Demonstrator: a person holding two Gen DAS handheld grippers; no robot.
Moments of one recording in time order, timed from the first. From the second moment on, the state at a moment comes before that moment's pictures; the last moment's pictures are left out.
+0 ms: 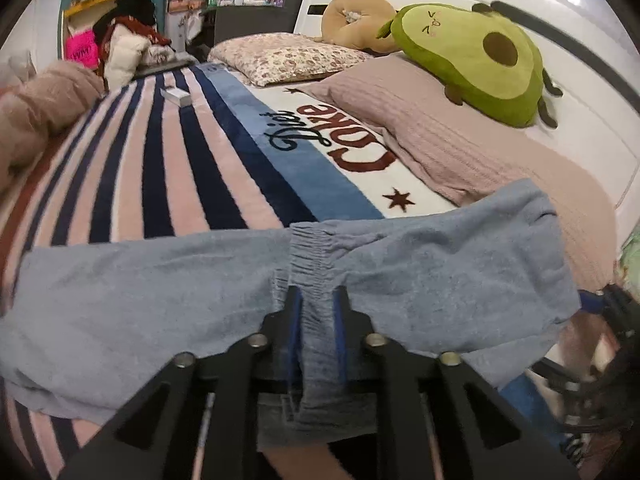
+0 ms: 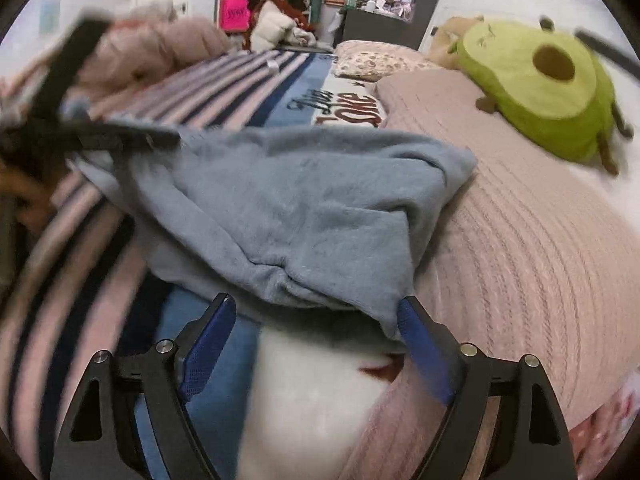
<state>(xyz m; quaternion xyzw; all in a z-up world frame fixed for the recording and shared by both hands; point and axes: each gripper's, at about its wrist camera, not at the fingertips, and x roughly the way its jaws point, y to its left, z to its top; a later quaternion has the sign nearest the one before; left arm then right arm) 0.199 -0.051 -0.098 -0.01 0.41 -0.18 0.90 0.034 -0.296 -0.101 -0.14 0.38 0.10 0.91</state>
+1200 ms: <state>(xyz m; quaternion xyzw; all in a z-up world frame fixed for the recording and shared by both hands) 0.200 -0.062 -0.109 -0.04 0.42 -0.22 0.88 0.052 -0.304 -0.101 -0.23 0.31 -0.11 0.91</state>
